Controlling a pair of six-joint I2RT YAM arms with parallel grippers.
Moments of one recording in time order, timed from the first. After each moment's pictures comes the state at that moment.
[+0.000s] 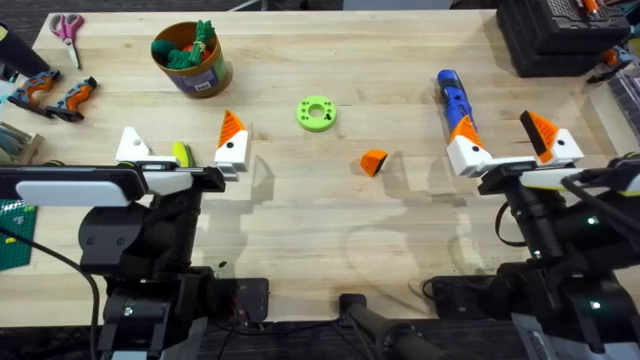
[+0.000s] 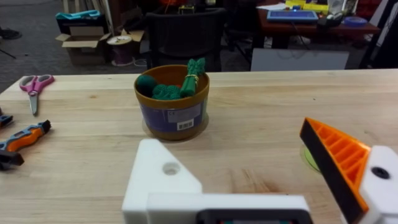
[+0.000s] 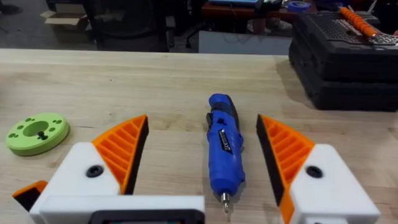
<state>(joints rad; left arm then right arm) -0.01 0.00 0.01 -0.02 0.00 0.00 0.00 0.00 0.01 -0.09 -0.03 0.01</state>
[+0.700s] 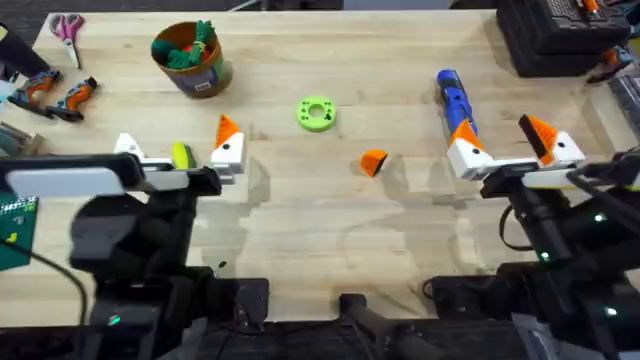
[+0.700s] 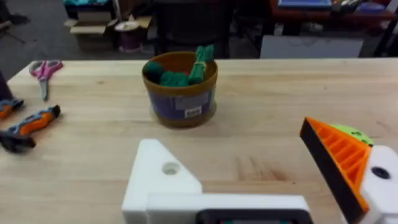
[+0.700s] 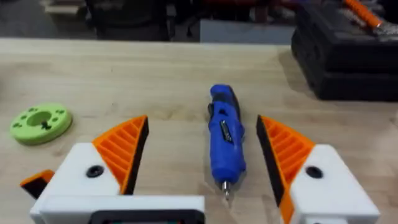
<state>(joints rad) -0.01 0.01 0.07 -0.16 -0.05 0.00 0.00 0.00 0.06 -0.20 -0.04 0.01</state>
